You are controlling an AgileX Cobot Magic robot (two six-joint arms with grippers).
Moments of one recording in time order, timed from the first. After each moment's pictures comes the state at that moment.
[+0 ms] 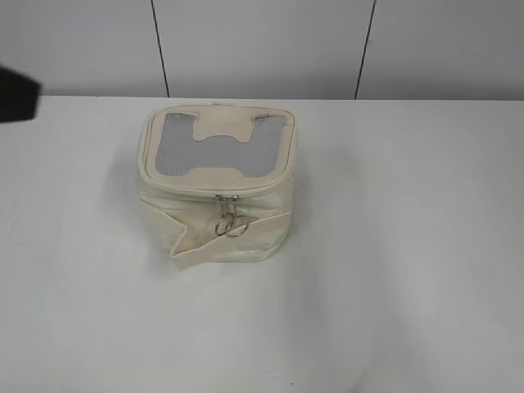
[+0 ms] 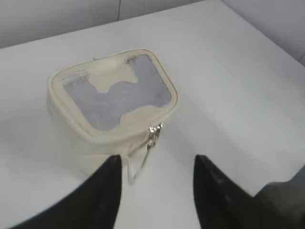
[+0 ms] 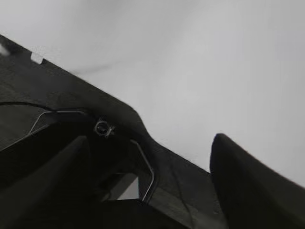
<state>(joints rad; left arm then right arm) -0.37 0.93 -0.85 -0.59 0.74 0.50 0.53 0.60 -0.57 0.13 1.04 -0.01</state>
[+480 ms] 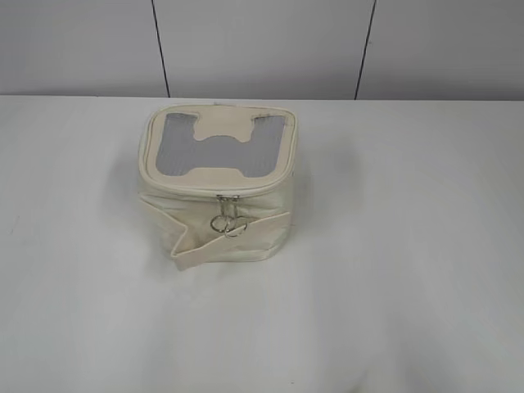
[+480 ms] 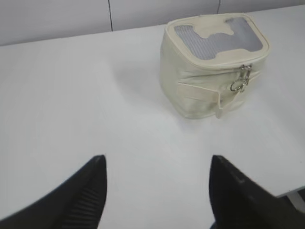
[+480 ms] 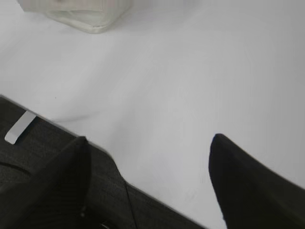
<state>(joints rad) -0.36 0.03 -0.57 -0.01 1.10 0.01 0.53 0.09 -0.52 0.01 1.08 -0.01</state>
